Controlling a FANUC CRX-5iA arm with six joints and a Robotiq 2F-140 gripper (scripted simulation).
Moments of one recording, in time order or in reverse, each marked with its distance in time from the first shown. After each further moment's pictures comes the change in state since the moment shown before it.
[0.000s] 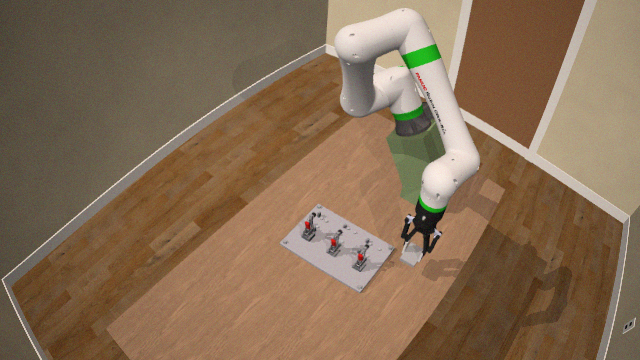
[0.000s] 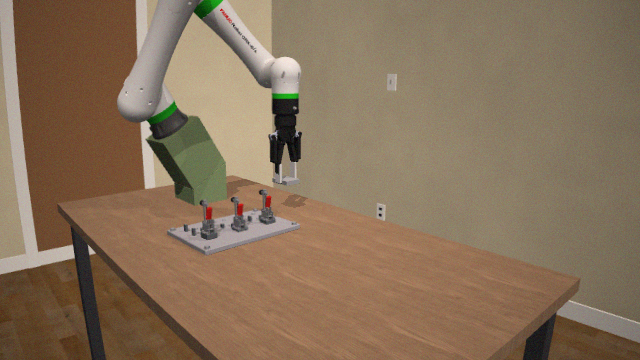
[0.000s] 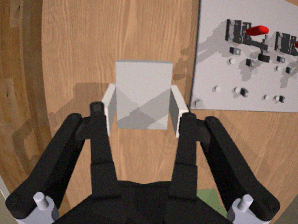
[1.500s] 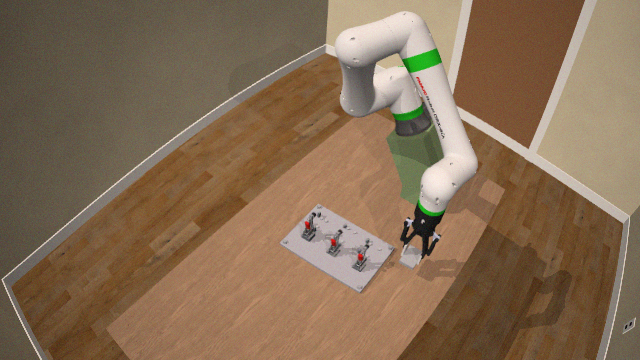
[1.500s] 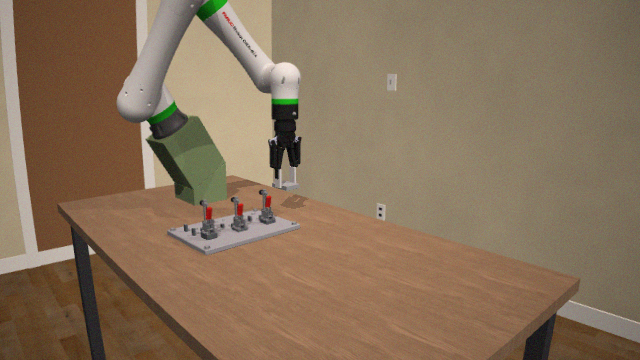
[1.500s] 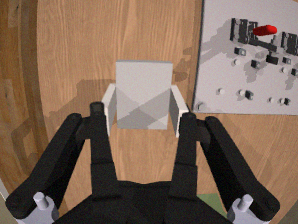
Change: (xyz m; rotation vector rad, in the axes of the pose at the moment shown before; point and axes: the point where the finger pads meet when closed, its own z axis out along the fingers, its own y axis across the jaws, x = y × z) arm -0.002 0.000 0.018 0.000 0.000 0.000
